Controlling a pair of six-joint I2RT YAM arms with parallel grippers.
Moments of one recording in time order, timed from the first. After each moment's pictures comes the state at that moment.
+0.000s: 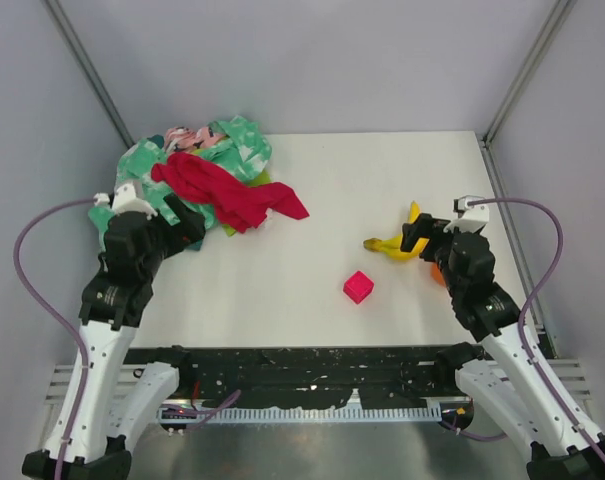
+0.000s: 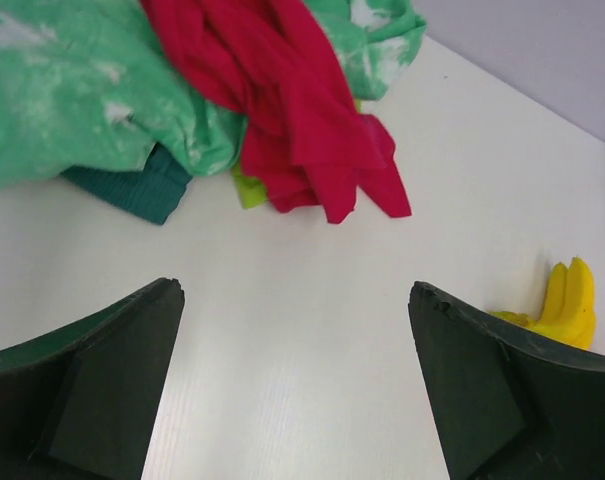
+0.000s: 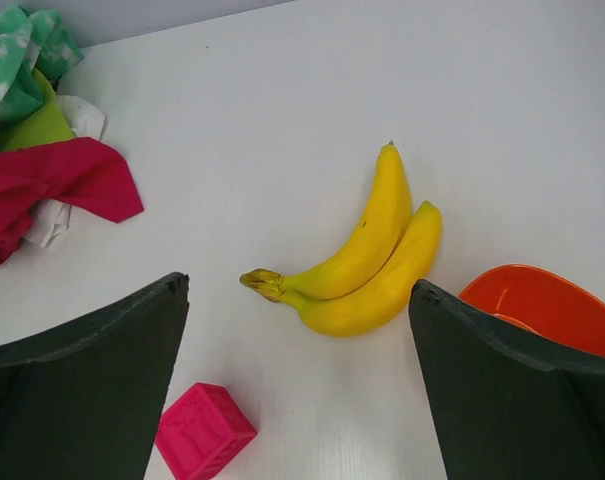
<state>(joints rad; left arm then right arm) -0.17 0.84 1.08 -0.64 -0.12 -0.53 0.34 0.64 0.63 -0.24 0.29 0.31</state>
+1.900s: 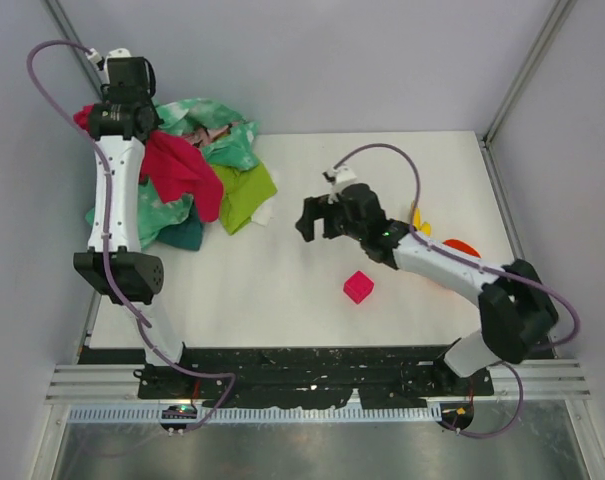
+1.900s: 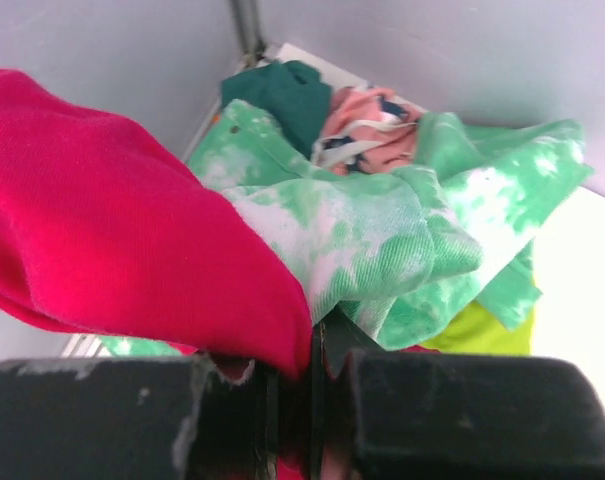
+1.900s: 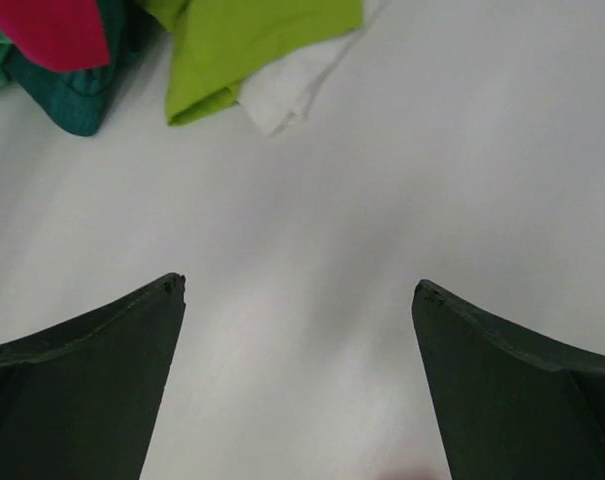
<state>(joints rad) -0.03 1.89 2.32 -0.98 -0.42 -0.27 0.62 1.39 0.91 0.03 0.00 0.31</state>
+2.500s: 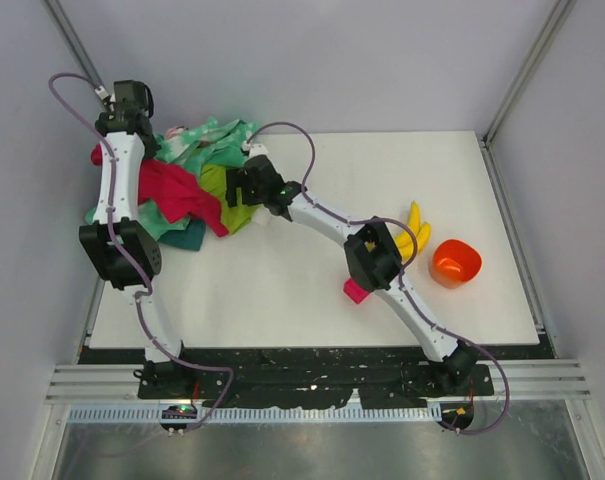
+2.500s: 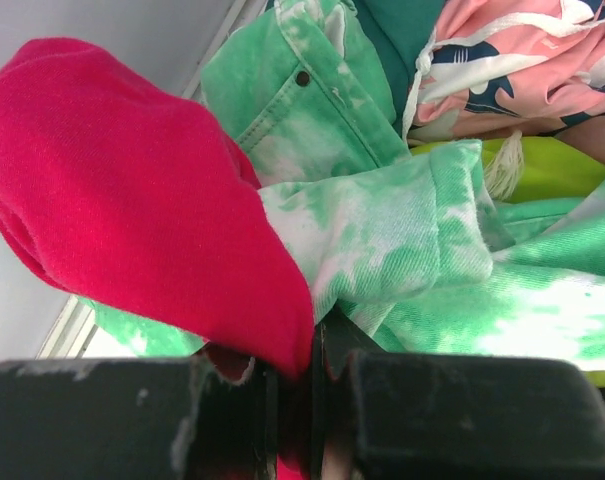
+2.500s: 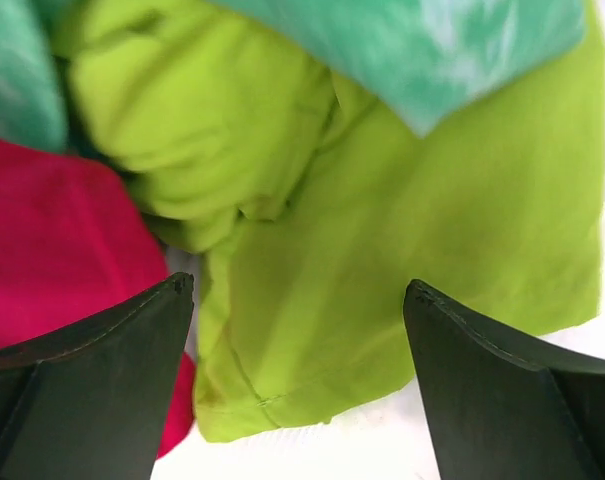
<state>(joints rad) 0.11 2.05 2.22 -1.01 -0.38 -0.29 0.79 2.60 2.37 -0.21 0.07 0.40</state>
